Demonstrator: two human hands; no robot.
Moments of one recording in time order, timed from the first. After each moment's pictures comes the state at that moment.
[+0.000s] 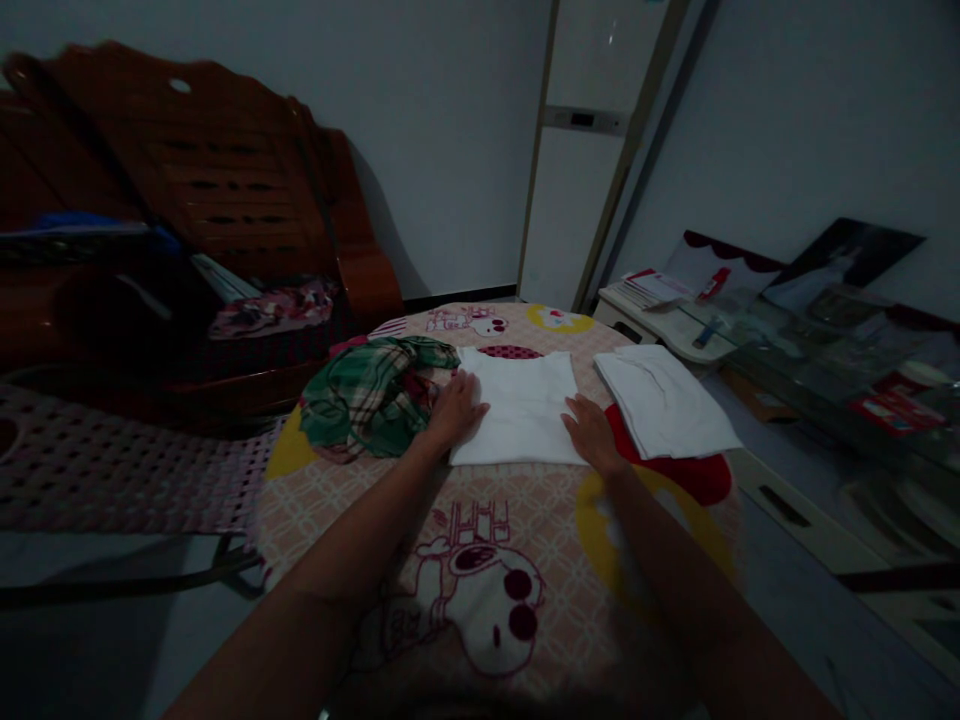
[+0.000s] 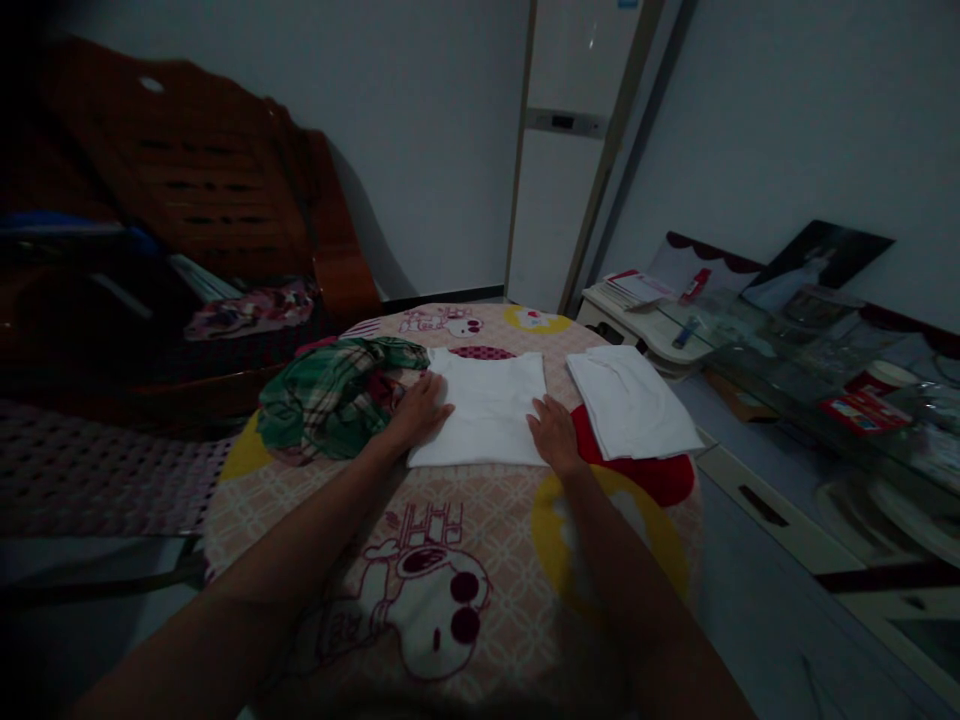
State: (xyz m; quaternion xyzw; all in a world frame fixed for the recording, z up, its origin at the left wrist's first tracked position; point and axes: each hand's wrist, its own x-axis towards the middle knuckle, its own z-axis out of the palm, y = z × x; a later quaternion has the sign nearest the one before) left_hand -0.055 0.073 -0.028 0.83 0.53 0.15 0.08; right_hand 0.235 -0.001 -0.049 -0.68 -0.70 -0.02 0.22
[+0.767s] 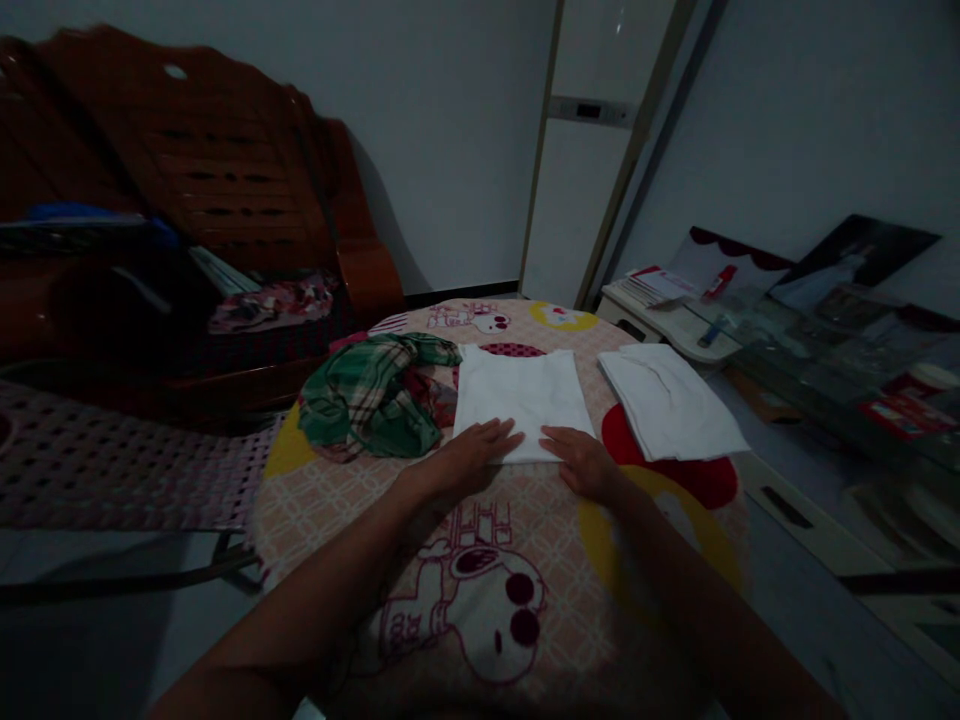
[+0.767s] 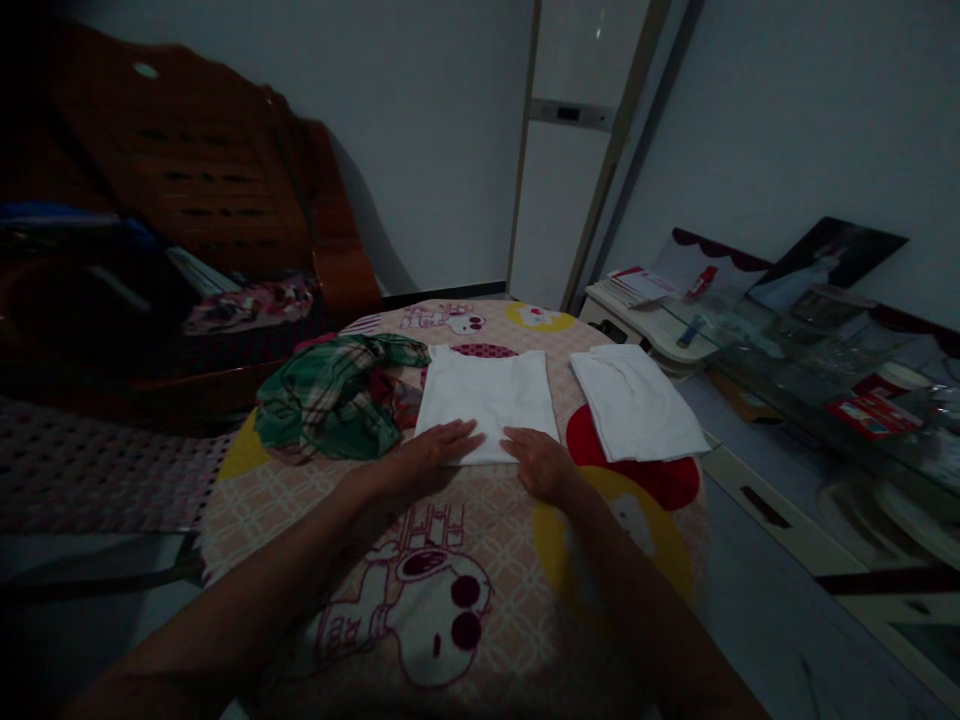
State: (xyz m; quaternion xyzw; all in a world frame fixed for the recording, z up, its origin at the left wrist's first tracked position) left_hand -0.063 0.000 -0.016 0.95 0.27 0.05 0.15; right_hand 0.223 -0.050 -0.043 -0.42 -0.88 0.03 0.22
